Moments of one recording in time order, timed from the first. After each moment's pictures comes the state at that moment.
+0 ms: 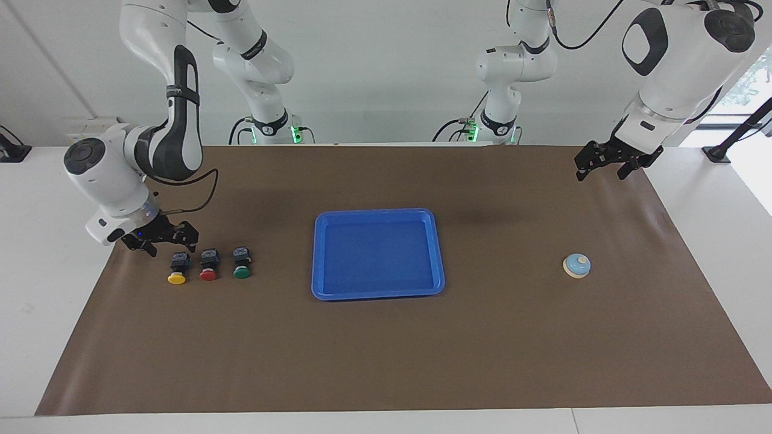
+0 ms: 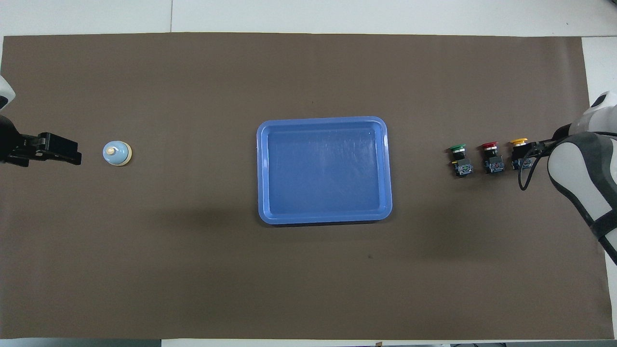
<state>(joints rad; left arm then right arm) -0.02 -0.01 -0.01 -1.68 0.00 1.60 0.02 -0.30 0.24 0.06 -1.96 -0.02 2.20 -0.32</state>
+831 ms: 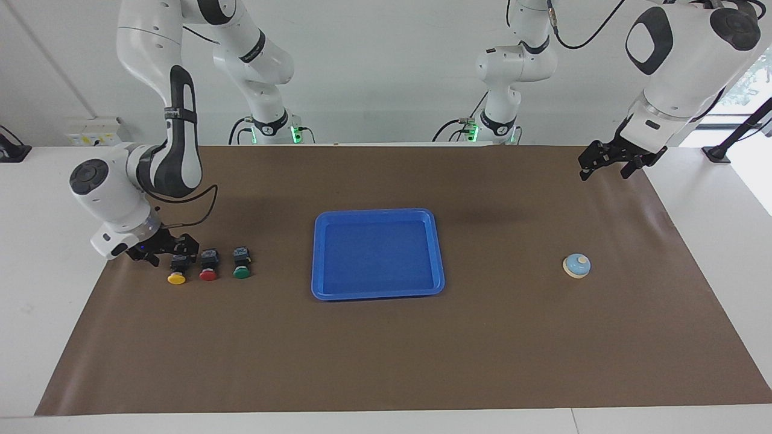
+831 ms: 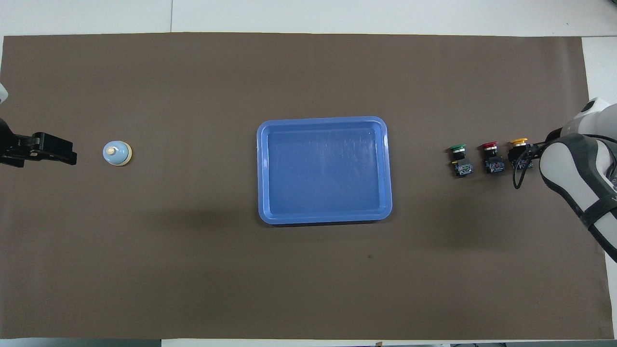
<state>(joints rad) -0.02 -0.01 0.01 -1.68 0.00 1.60 0.02 -0.32 0.32 0.06 -1.96 -0.02 2.27 -0.33</state>
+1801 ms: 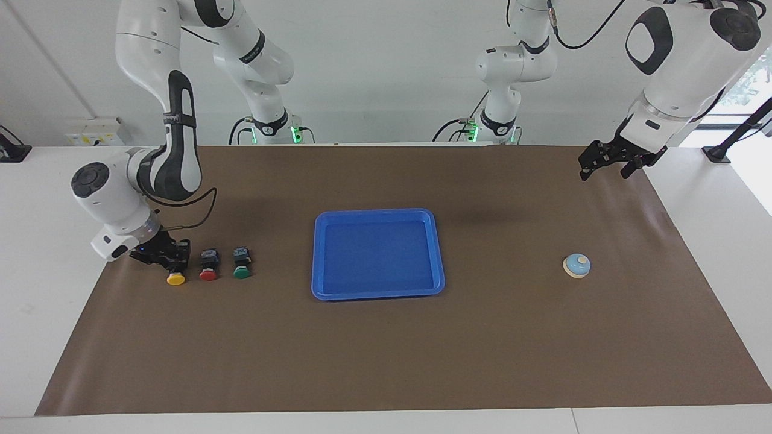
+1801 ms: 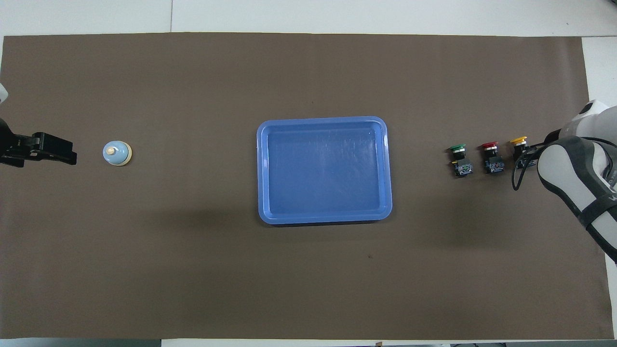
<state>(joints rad) -0.02 -0.01 0.01 -1.68 0.00 1.60 0.02 -0.33 0.33 0.07 -1.96 -0.02 2.28 -0.34</state>
